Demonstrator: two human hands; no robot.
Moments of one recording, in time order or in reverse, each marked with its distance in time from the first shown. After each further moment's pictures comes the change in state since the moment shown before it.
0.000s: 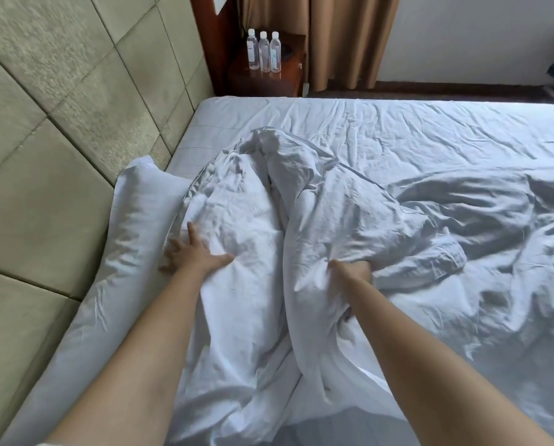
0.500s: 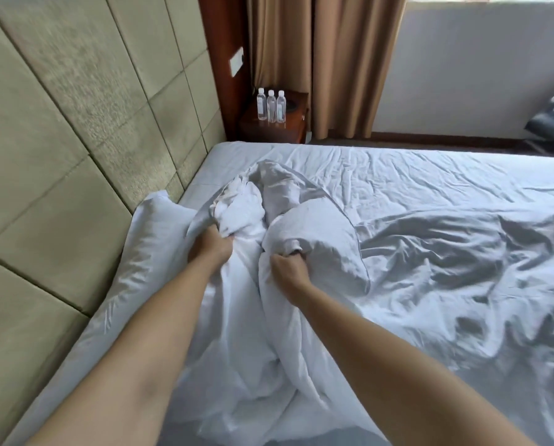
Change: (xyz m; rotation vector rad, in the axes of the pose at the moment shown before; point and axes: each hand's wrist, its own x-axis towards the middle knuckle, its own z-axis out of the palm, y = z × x) left_hand -0.068 0.049 -0.058 -0.500 0.259 0.237; right_hand -0.134 -0.047 0.010 -0.073 -0.308 -0.621
